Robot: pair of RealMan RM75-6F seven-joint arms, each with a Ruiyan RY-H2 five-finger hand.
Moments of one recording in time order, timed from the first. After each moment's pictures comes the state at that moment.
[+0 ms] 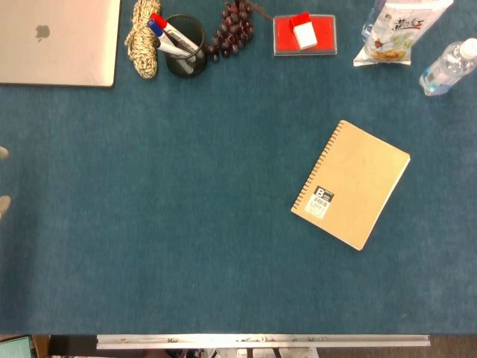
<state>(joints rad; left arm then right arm) -0.11 -1.17 -0.05 -1.61 1.48 1.47 0.12 0.09 -1.18 0.07 -1.59 -1.46 1.45 -0.11</state>
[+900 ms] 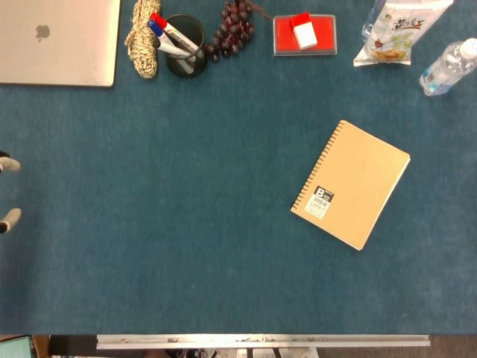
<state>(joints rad) -0.09 -1.16 -0.02 -1.62 1.49 1.45 0.06 0.14 -1.26 0.06 -1.49 -1.56 1.44 -0.06</state>
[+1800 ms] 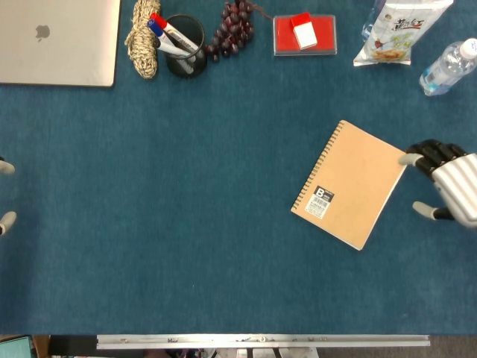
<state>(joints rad) -0.09 -1.15 -0.01 -1.61 1.48 1.44 0.04 0.28 -1.41 -0.03 -1.33 -1.70 1.29 -0.04</state>
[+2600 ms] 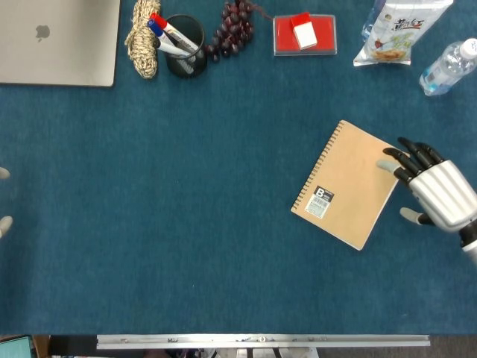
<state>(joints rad) -0.07 -1.17 -0.01 -1.57 1.46 1.44 0.01 0.32 -1.53 -0.07 -1.16 -1.75 1.31 -0.04</state>
